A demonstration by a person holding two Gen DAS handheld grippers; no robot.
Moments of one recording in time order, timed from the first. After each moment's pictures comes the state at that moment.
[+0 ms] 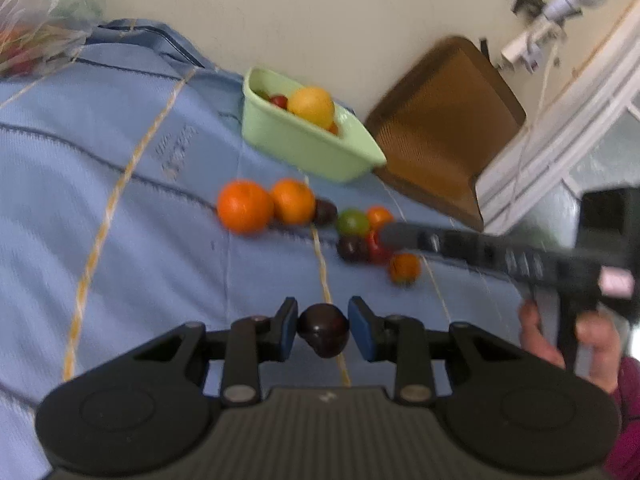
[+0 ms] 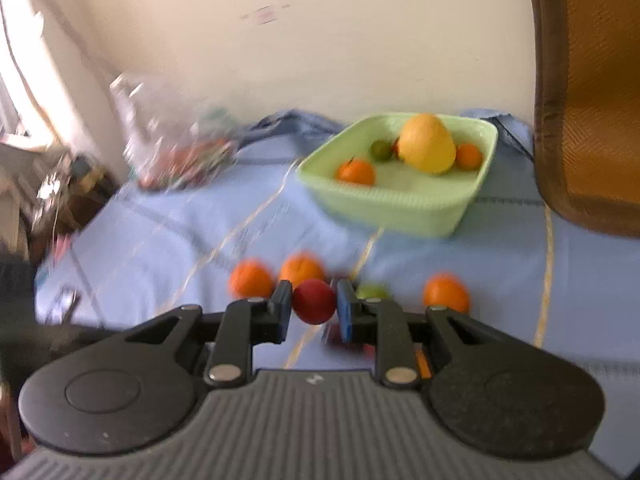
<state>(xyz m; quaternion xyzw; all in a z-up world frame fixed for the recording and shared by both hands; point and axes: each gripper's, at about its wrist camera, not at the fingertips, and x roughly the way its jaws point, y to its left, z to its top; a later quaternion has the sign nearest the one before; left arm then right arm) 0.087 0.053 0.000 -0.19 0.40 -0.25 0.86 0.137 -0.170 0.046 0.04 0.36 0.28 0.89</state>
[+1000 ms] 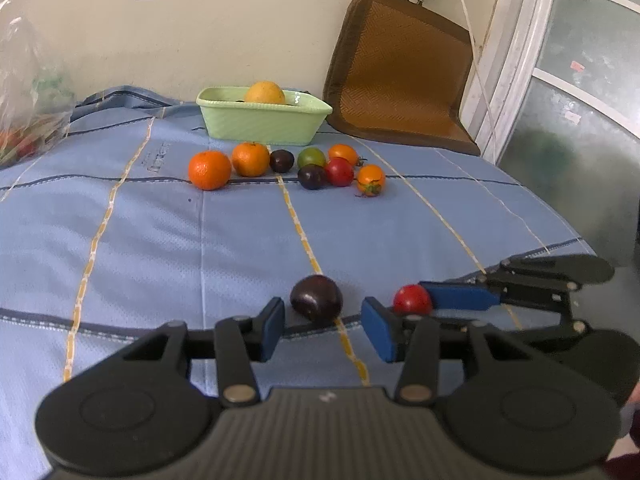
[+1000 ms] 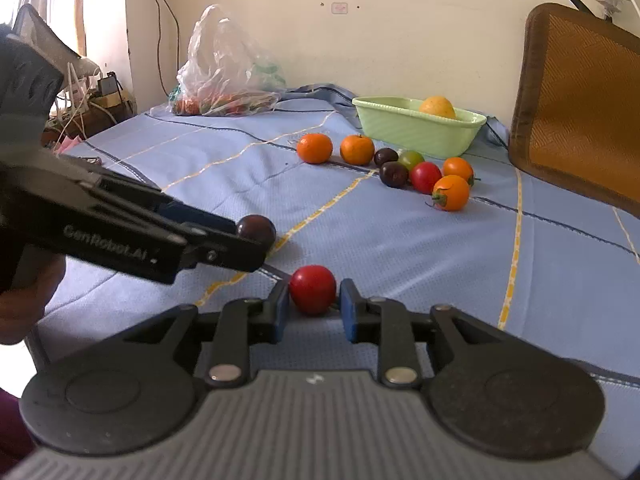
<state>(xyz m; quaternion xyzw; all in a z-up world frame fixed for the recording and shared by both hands) 0.000 0.016 0.000 -0.02 0.34 -0.24 0.91 -0.022 -0.151 -0.016 -0.07 0.27 0.24 0.93</state>
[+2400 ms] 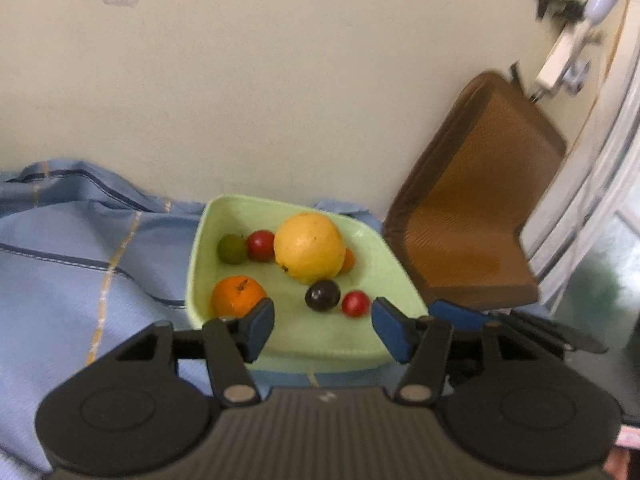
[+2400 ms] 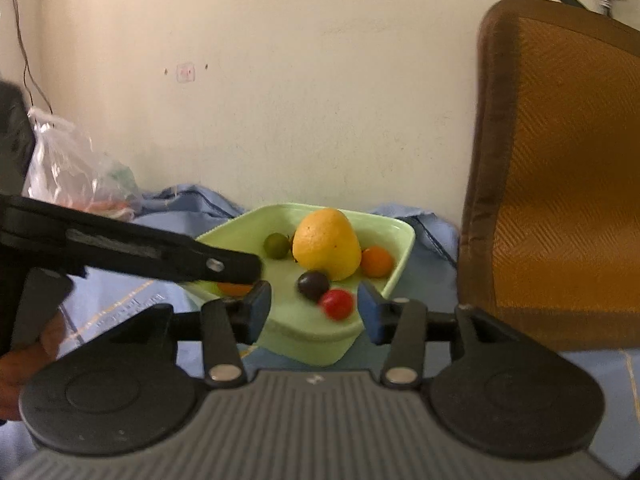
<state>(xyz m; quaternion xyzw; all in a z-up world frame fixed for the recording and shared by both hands) 0.252 0.014 0.048 -0.11 0.32 -0.23 0.91 0.204 -0.188 0.029 0.00 0.22 0.17 0.96</state>
